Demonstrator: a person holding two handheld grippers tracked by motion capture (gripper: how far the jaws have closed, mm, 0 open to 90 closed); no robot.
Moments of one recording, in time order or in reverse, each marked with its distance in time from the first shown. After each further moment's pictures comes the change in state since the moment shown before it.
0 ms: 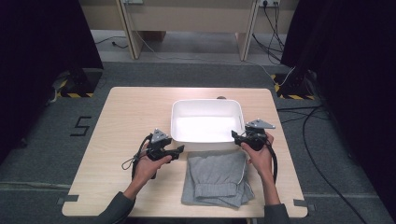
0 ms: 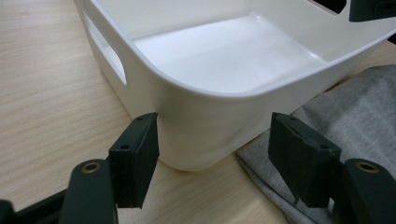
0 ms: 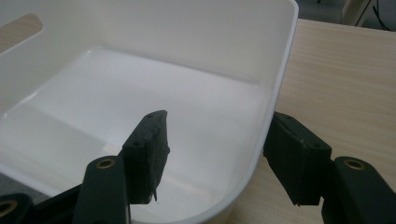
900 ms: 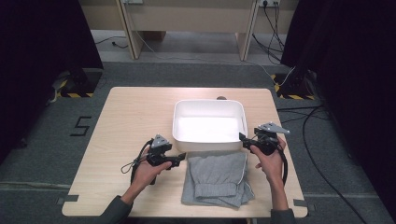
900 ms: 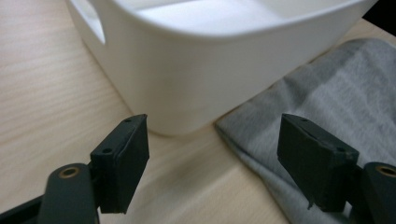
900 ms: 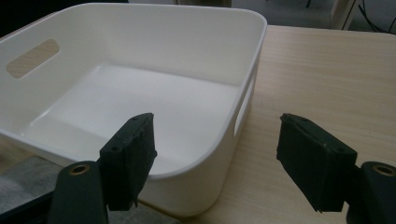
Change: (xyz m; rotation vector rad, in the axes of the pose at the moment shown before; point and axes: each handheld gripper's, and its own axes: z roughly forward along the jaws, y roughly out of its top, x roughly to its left) left arm -0.003 -0.018 -0.009 0.049 -0.058 0.006; right arm -0.011 -0.005 -0.039 -0.045 -0.008 0.070
